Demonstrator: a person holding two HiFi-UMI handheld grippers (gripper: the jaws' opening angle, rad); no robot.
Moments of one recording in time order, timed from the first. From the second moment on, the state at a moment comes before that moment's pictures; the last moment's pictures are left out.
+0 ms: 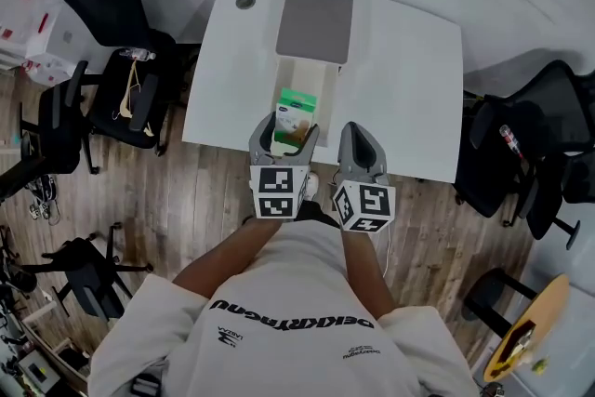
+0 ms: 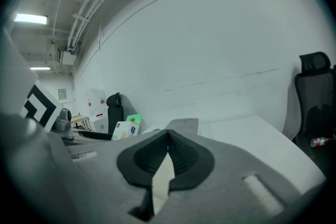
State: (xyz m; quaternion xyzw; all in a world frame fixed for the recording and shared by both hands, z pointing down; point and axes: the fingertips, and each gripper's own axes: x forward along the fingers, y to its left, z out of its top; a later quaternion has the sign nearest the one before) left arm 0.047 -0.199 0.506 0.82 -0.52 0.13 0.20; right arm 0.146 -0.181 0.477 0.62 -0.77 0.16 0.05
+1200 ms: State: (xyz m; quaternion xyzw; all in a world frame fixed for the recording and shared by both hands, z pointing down) left arm 0.064 -0.246 0.594 0.78 -0.51 0.23 0.27; right arm 0.156 -0.218 0.500 0.60 -0.78 0.17 0.06
